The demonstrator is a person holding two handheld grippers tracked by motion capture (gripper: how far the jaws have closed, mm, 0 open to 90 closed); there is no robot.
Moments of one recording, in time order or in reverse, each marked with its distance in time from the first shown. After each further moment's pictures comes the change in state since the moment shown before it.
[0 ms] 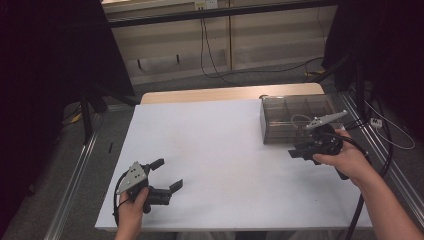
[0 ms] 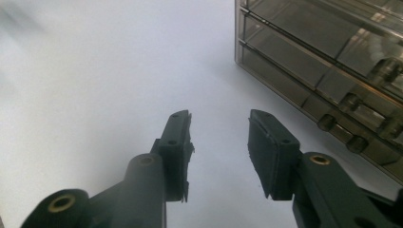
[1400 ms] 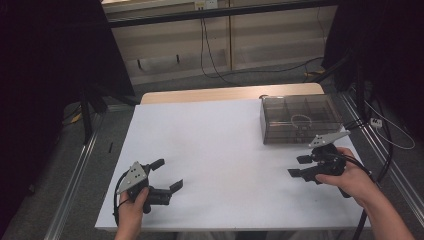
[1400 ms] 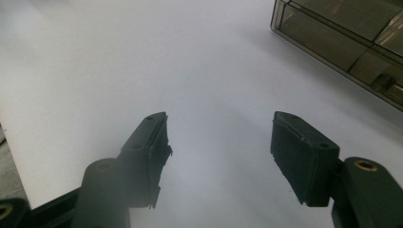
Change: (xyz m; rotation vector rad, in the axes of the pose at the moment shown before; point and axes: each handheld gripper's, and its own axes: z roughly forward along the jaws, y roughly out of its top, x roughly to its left) left arm 0.001 0.000 0.000 0.005 -0.002 -0.001; right arm 0.021 -0.039 0.002 -0.016 0.039 -0.026
